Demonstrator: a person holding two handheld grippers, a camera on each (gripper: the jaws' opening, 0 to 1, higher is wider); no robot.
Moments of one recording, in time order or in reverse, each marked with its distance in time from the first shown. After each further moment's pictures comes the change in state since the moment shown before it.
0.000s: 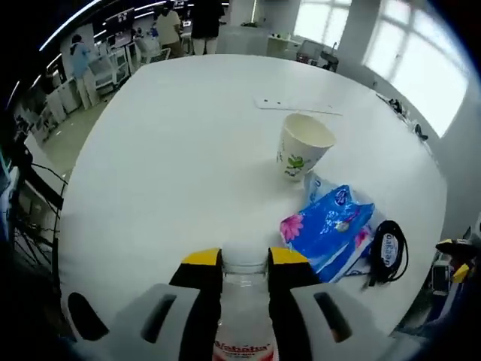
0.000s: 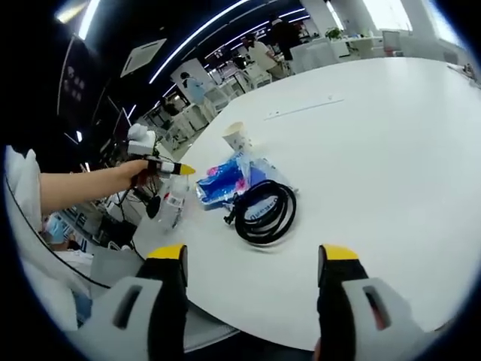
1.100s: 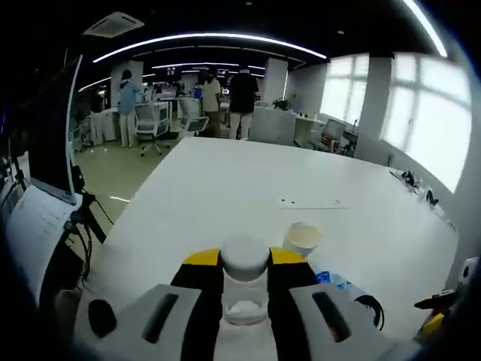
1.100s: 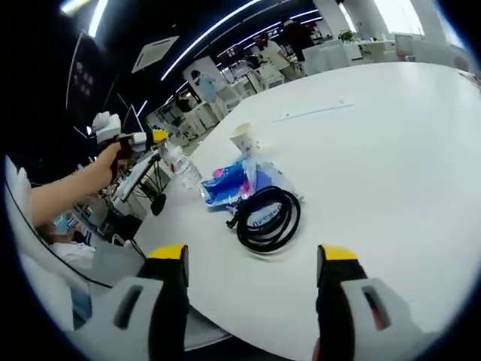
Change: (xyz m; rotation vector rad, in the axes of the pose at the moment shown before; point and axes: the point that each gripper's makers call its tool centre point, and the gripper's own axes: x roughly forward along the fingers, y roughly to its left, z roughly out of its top) left arm -0.084 0.004 0.099 -0.130 -0.442 0.132; right arm 0.007 -0.002 0.009 -0.040 -0.003 0.052
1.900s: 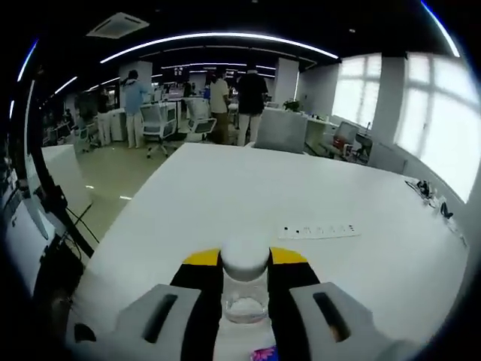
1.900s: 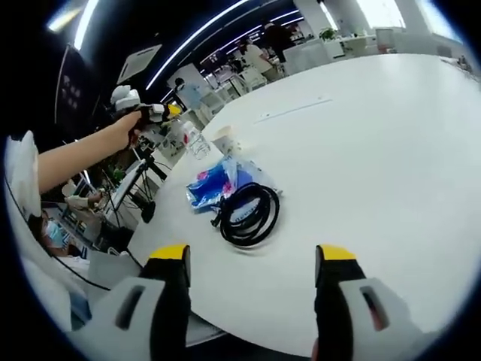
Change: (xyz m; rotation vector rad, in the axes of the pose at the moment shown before) left arm 0.090 -0.027 0.039 -0.009 0.012 0.073; right arm -0.011 -0.022 -0.008 0.078 -0.027 -0.067
